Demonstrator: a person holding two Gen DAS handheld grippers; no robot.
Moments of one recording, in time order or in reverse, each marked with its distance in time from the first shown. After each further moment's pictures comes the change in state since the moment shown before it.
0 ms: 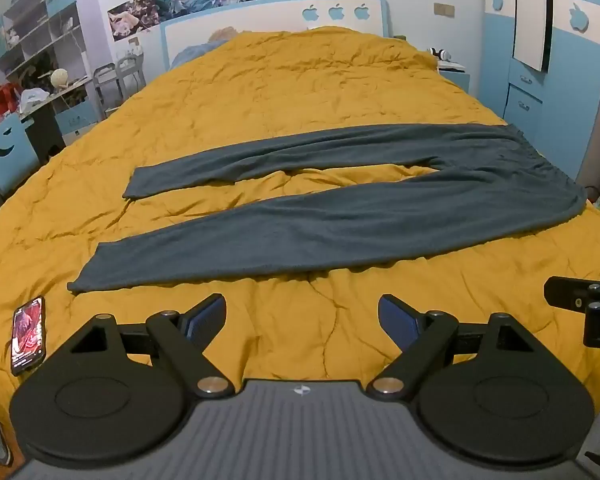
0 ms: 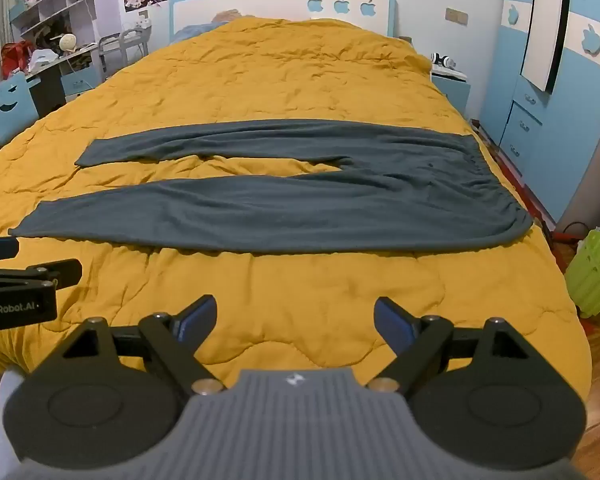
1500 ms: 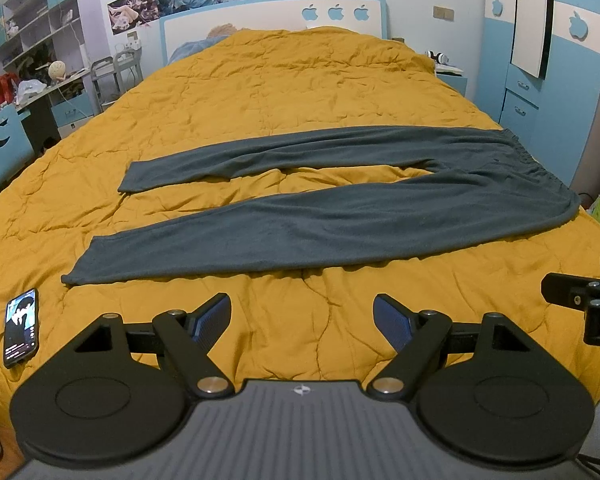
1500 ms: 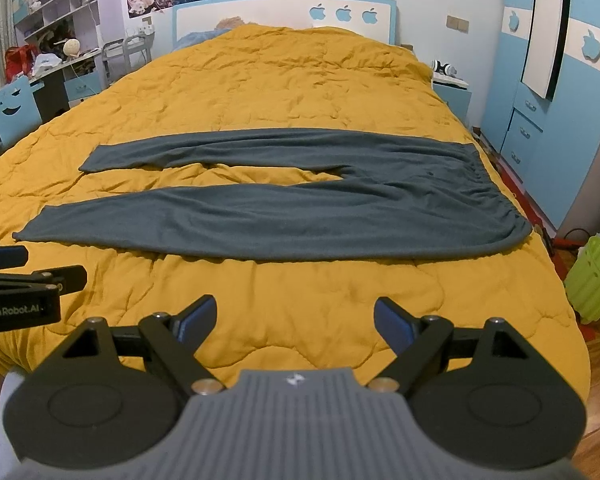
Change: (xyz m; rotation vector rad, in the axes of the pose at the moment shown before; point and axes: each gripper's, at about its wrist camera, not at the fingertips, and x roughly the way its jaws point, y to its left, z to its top) left arm -0.001 0.003 0.000 -0.035 0.016 -0.032; right arm -0.010 -0.001 -0.002 -0.005 -0.020 0.006
